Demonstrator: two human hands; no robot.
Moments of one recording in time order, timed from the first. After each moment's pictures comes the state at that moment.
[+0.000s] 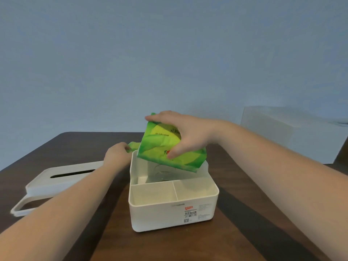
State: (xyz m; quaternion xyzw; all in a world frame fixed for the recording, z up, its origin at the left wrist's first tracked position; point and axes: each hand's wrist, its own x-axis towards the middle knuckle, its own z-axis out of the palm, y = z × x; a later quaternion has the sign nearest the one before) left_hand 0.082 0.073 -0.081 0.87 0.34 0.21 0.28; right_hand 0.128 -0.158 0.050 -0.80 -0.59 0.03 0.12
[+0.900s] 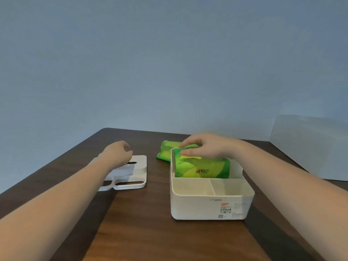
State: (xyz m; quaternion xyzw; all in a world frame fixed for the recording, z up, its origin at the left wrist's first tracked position) left_hand -0.019 0.136 -0.066 0.88 0.39 0.17 0.22; right_hand 0.107 -0.121 0.018 -0.83 -0.52 0.11 0.15
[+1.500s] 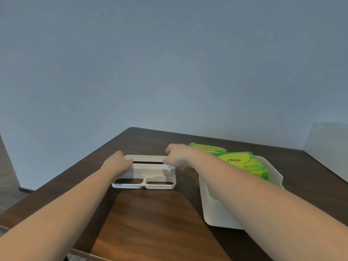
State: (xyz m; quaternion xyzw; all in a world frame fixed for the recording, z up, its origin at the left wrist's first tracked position) left_hand -0.083 0.175 -0.088 0.81 0.50 0.15 0.27; right_hand 0.031 0.017 -0.015 -0.88 -0.45 0.15 0.09
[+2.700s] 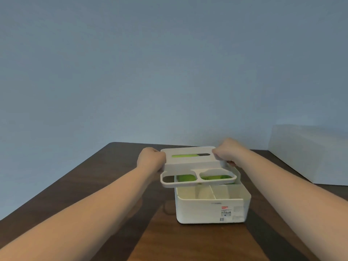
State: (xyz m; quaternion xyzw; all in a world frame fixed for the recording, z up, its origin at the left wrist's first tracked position) left_hand -0.006 0.027 -0.022 0.77 0.36 0.27 0.45; right_hand 0.125 -0.145 0.023 -0.95 -0.19 0.05 0.24
